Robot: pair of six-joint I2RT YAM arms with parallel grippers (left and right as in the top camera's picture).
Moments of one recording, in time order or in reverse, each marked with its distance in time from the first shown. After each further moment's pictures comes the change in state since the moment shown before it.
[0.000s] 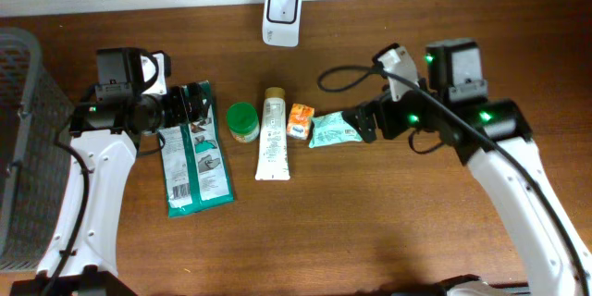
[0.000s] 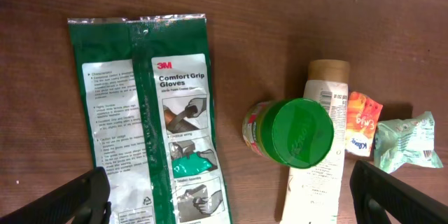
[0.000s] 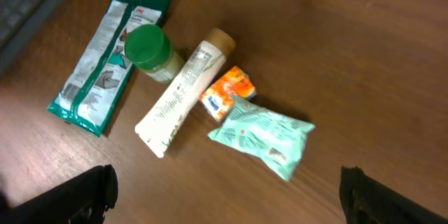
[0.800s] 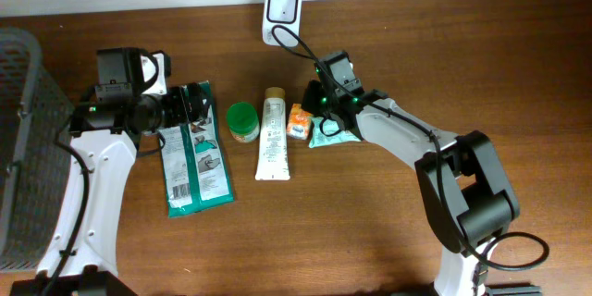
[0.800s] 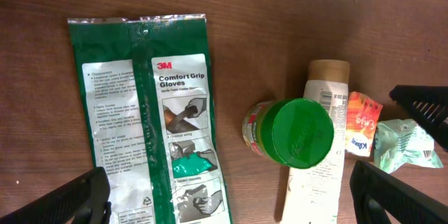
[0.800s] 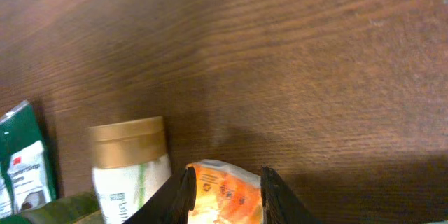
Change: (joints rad) left arm 0.000 0.000 0.000 0.000 0.000 0.000; right arm 0.249 0.603 0.006 0.584 0.396 0.904
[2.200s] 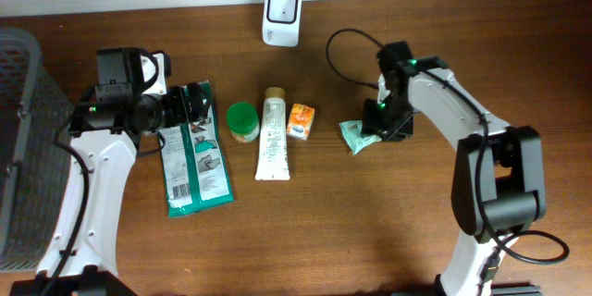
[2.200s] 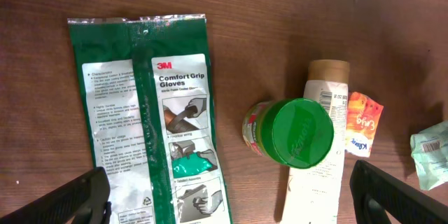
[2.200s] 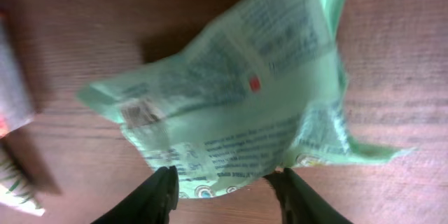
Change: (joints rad) left arm 0.000 0.000 0.000 0.000 0.000 0.000; right arm -0.286 0.003 0.160 -0.793 -0.166 -0.434
